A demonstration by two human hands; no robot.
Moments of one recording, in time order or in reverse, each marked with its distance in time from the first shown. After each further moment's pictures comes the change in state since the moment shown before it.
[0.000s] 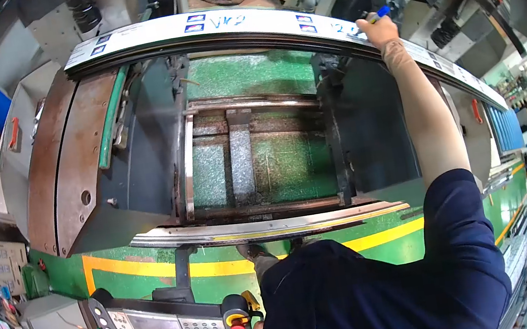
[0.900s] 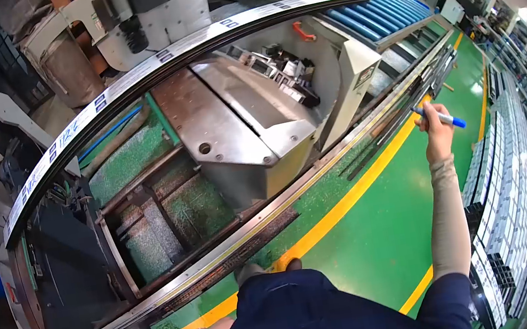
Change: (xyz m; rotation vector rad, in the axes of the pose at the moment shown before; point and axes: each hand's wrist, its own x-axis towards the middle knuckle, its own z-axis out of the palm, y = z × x) left_hand 0.185 0.196 0.164 0.579 -0.686 0.423; right_hand -0.407 0.625 -0.459 0.771 0.600 0.497
